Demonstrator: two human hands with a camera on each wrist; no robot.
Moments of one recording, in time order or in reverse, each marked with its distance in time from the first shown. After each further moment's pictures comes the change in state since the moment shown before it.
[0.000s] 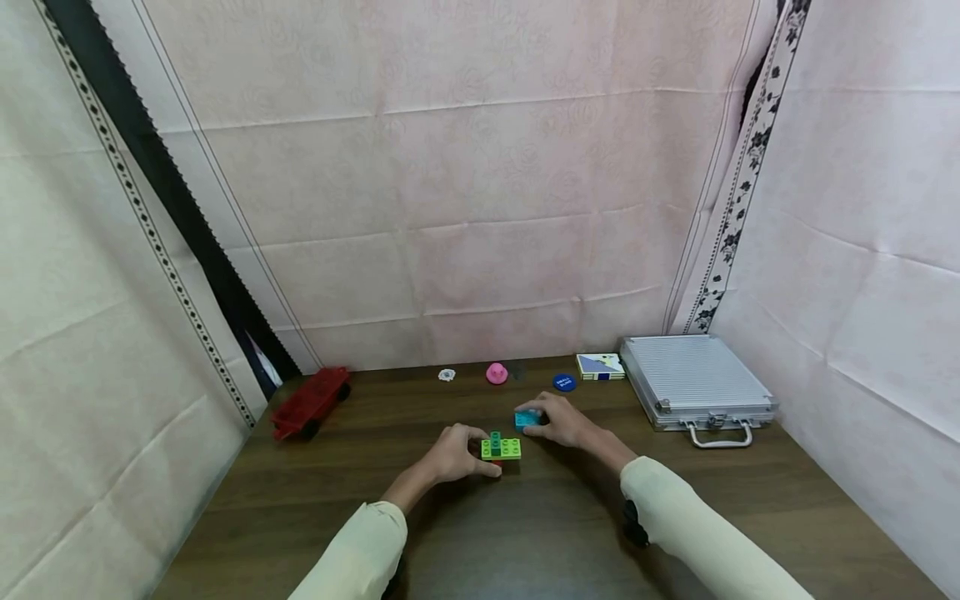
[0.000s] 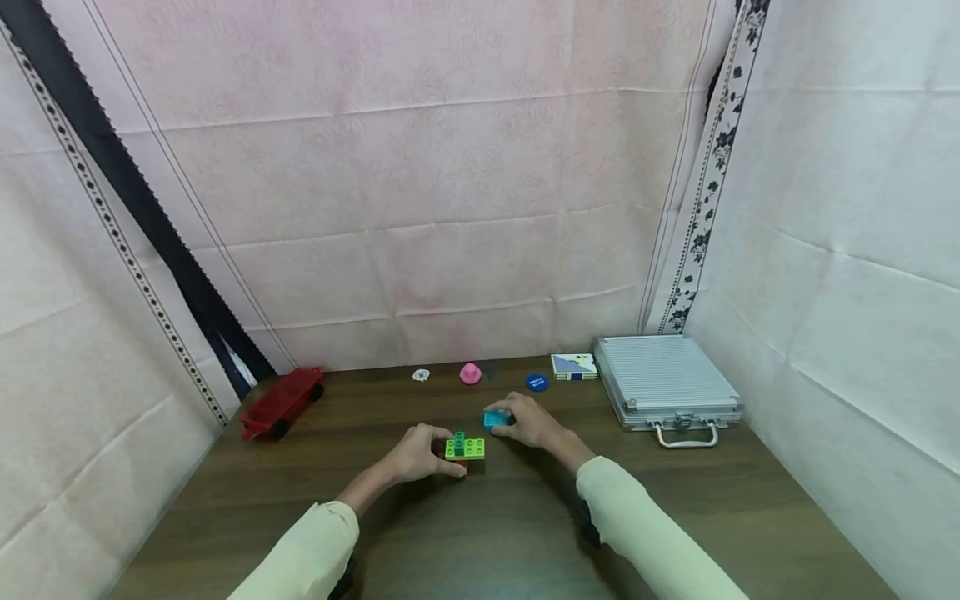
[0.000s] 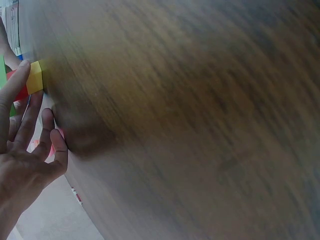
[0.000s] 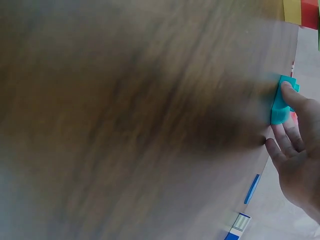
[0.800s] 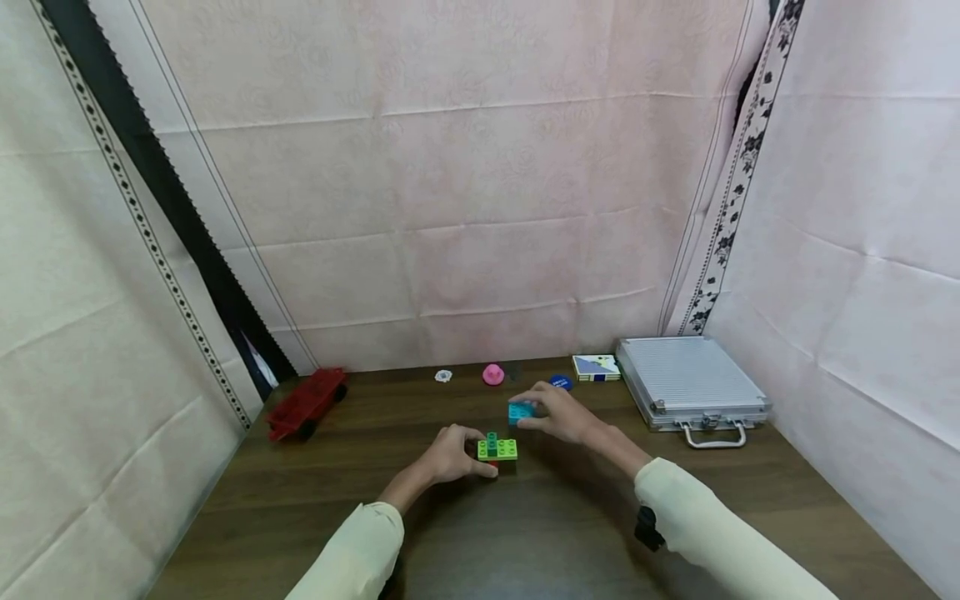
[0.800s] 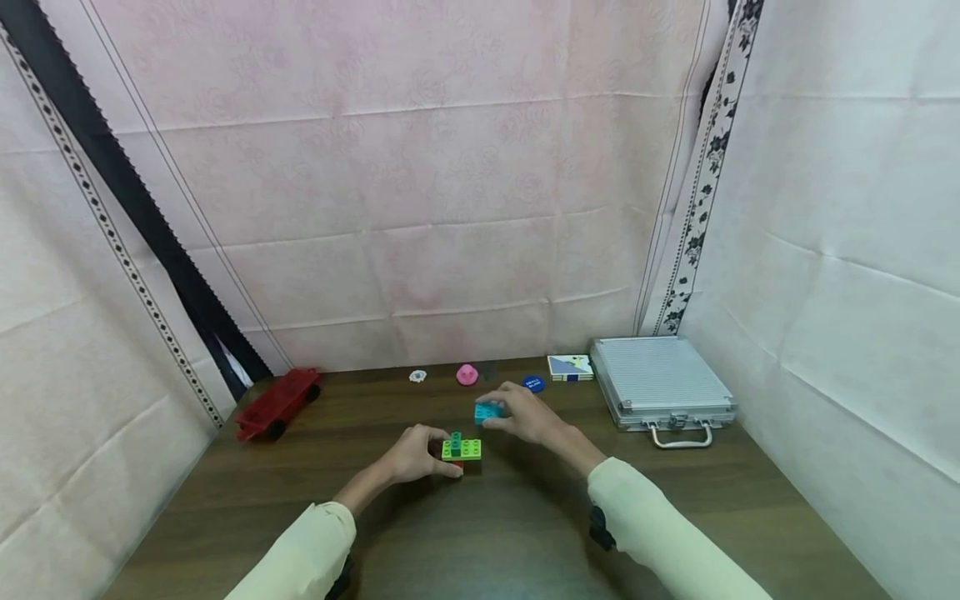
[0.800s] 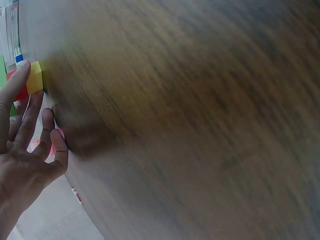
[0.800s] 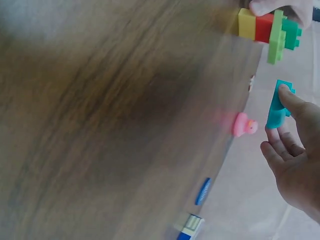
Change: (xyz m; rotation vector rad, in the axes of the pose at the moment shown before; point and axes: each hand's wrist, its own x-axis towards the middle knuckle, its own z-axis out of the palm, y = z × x) left_hand -0.001 0.000 -0.001 -0.030 -0.007 -0.001; right_hand -0.012 -0.039 -0.032 0.031 0.038 -0.048
